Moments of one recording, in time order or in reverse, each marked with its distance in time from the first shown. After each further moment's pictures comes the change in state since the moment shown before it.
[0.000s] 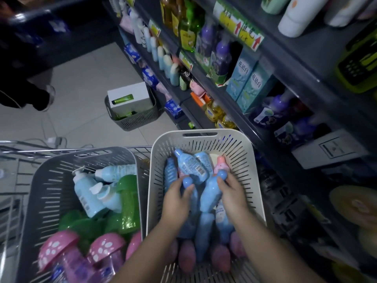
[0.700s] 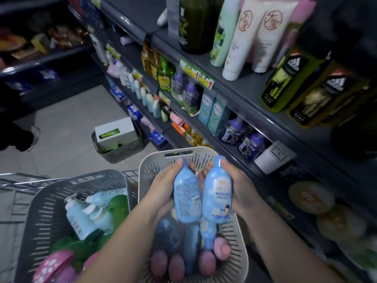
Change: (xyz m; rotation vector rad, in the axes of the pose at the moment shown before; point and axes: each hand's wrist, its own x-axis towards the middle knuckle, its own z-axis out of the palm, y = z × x) left_hand -0.017 0.137 -0.039 -0.902 -0.450 -0.229; right_hand -0.070 -0.137 -0.058 0.601 -0.332 0.085
